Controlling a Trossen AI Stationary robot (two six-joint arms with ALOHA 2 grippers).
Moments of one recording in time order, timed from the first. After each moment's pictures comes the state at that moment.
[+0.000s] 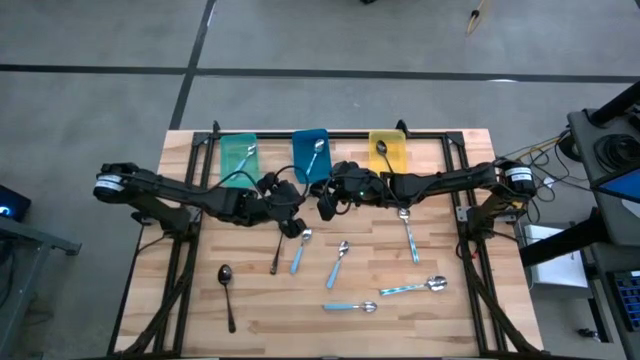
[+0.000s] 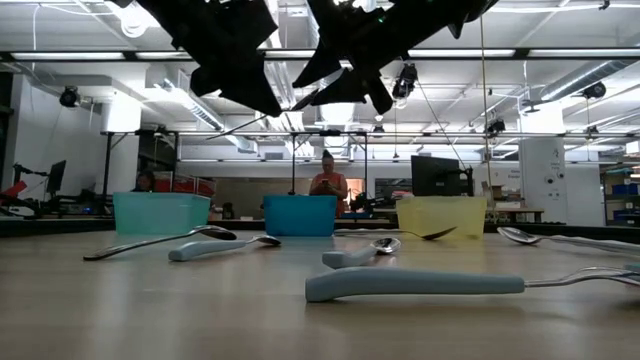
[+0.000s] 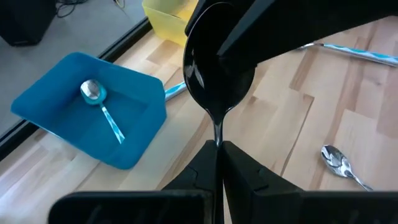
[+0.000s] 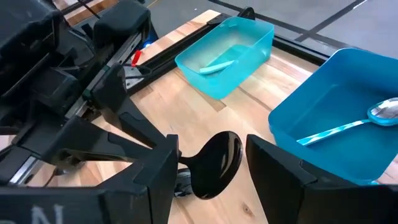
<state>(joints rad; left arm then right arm) -0.11 1.40 0.94 -0.28 -0.57 -0.40 -0.05 1.64 1.16 0.06 0.28 0.49</state>
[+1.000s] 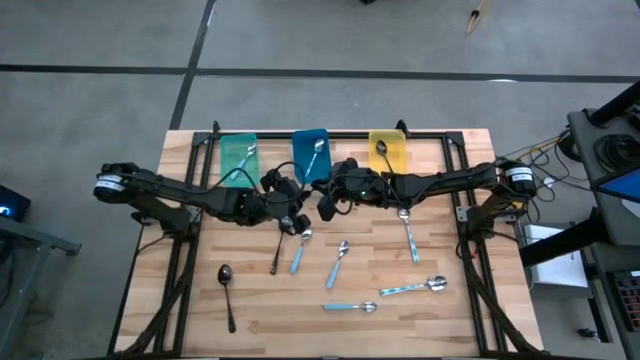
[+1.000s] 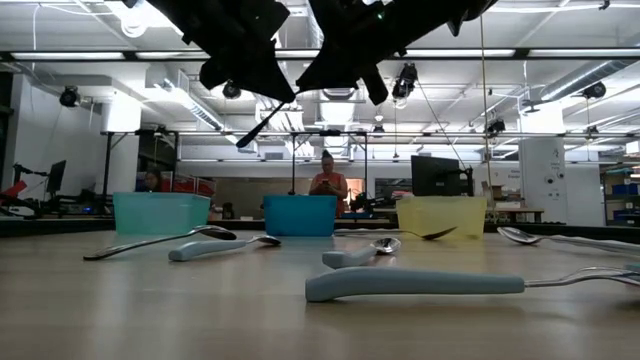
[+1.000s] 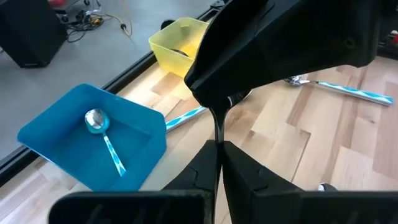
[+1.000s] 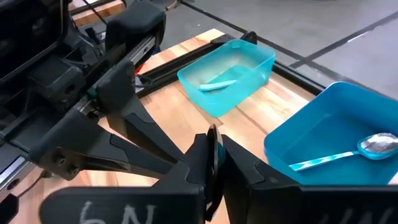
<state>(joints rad) -0.11 1.41 0.94 -0.15 -0.62 -0.35 -0.05 1.64 1.16 0.10 0.31 0.36</state>
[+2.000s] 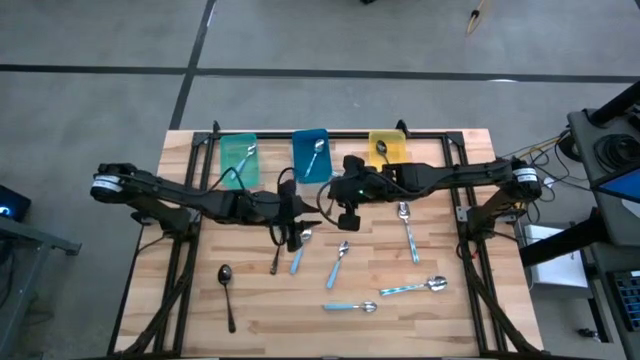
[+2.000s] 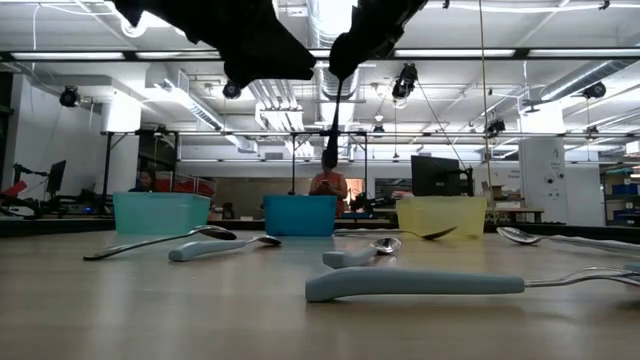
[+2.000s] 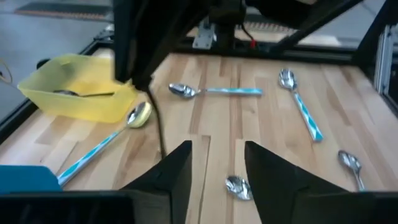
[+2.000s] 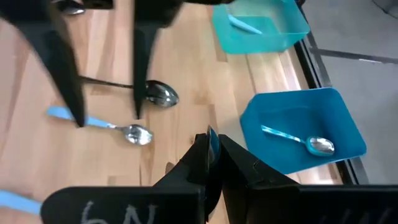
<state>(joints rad) -0.11 1.38 0.84 0.14 -0.22 -0.12 0.00 1.61 1.44 -0.57 0.20 -0.09</state>
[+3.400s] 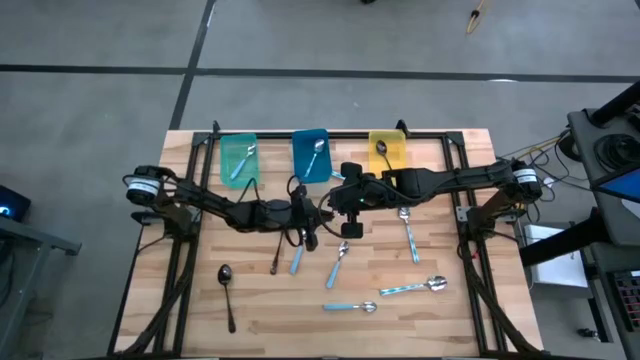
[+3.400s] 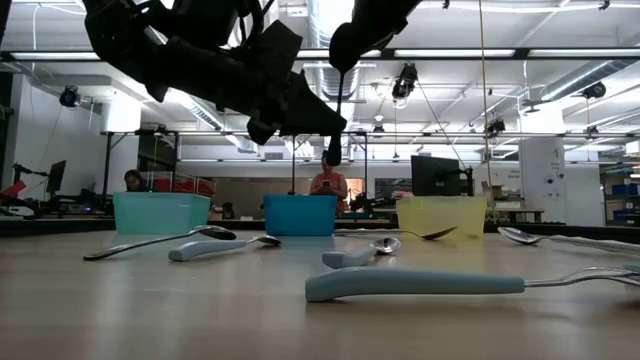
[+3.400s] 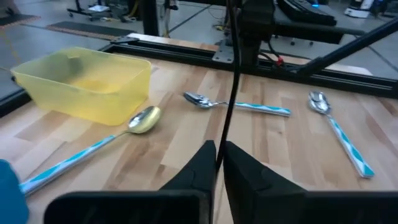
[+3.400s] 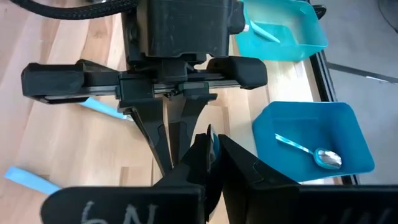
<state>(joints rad) -0.07 1.68 0.71 0.71 -0.28 -0.17 0.04 1.61 1.45 -0.59 0.20 -0.15</state>
